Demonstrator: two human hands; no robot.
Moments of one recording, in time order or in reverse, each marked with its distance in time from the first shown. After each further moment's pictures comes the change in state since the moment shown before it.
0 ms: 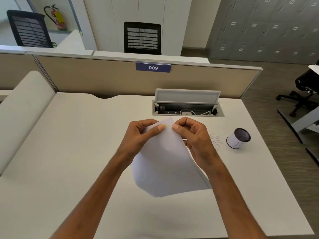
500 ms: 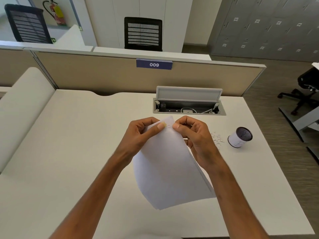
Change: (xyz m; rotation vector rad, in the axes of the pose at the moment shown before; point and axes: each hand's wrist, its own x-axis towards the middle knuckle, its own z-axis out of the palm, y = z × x) left_hand 0.003 -0.005 -0.006 -0.018 -0.069 0.030; right_hand 0.008 0.005 0.000 0.033 -0.022 0.022
